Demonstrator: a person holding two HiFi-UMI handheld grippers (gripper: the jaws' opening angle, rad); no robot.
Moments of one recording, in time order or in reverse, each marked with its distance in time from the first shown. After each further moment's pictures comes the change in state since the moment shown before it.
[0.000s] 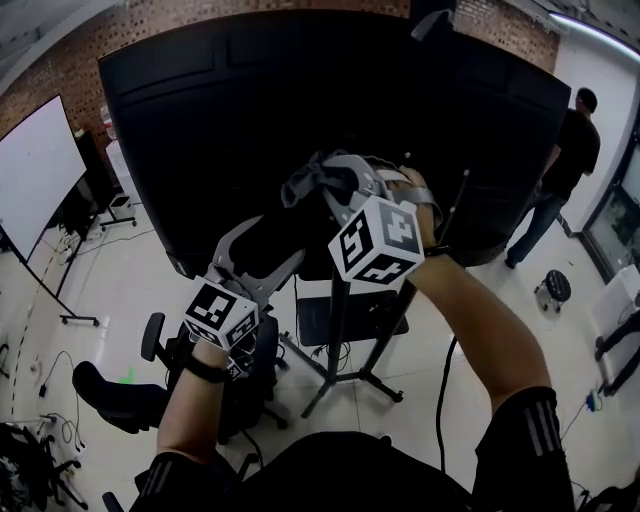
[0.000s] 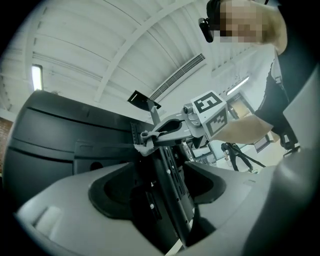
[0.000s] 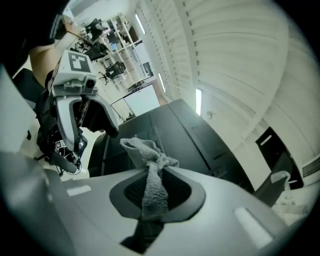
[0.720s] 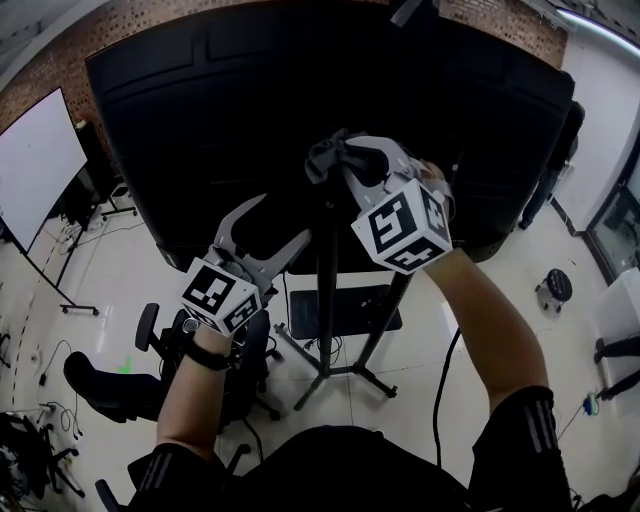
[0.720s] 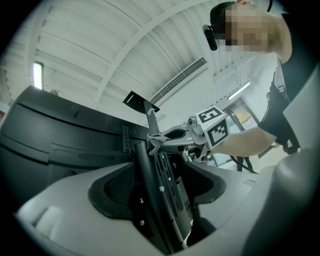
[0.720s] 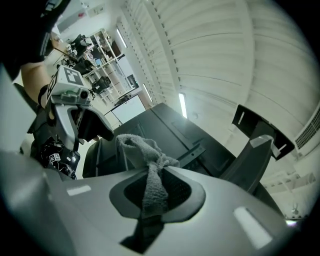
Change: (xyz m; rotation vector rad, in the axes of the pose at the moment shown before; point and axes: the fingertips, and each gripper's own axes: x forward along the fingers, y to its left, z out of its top) left arm 0.051 -0.020 0.021 -0.032 -0.049 0.002; right arm -0.029 -0.045 -0.056 0.185 -0.098 -0.076
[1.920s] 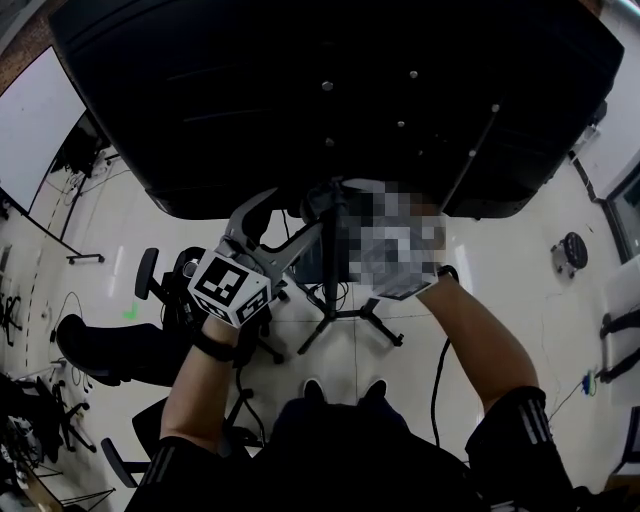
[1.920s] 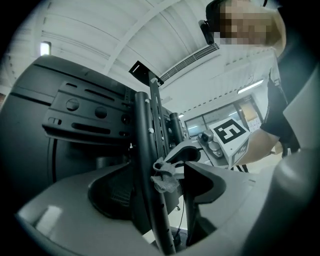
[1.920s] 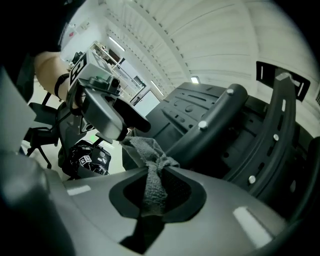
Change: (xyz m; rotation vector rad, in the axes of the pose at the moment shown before) left arm -0.013 -0.035 -0.123 -0.121 0.192 0.027; right arm -0.005 0.178 -0.111 0.133 0.063 0.259
